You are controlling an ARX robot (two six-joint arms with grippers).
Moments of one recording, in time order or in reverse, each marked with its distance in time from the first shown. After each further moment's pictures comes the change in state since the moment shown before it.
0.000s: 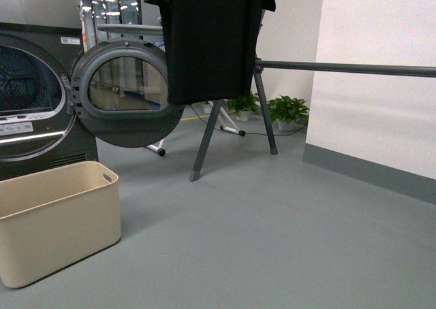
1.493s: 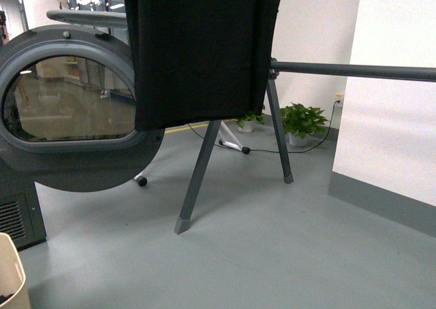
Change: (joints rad) left arm 0.000 -0.001 0.000 0.000 -0.002 0.000; right arm 0.001 0.000 0.000 0.000 -0.003 0.000
